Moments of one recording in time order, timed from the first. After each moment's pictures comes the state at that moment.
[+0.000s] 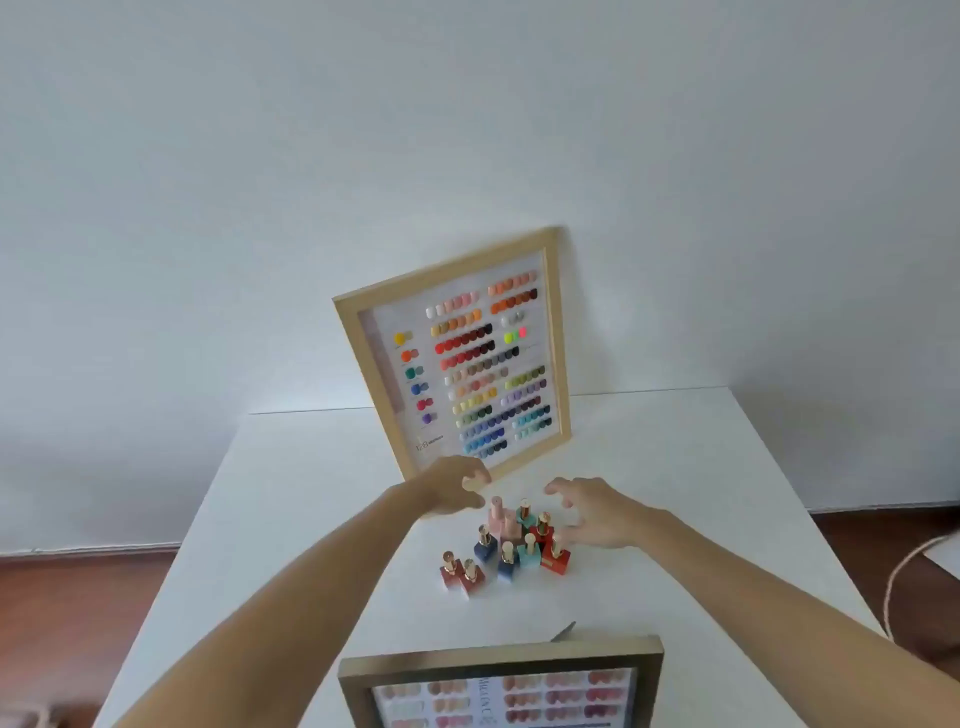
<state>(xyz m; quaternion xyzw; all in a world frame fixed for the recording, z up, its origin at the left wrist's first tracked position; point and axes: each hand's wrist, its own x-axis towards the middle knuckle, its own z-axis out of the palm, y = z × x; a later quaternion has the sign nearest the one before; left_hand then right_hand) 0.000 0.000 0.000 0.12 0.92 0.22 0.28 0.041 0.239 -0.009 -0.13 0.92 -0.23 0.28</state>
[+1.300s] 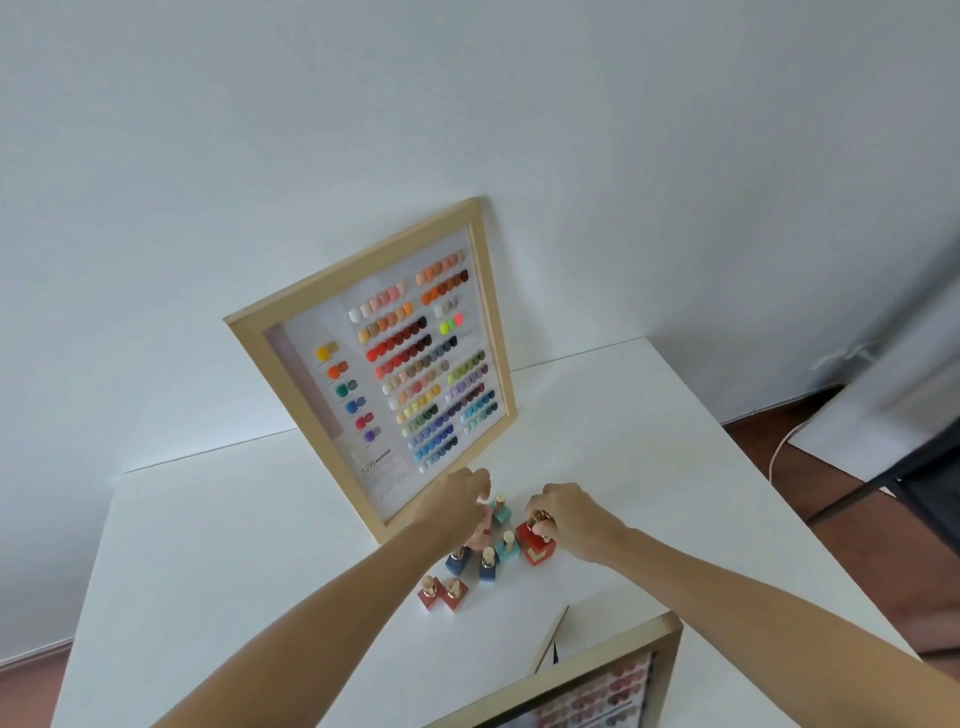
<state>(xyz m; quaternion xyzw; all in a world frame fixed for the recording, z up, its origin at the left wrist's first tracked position) -0.009 0.037 -0.043 0.27 0.93 0.15 0.20 0.059 0.219 -0.053 -0.03 0.96 -0.22 0.15</state>
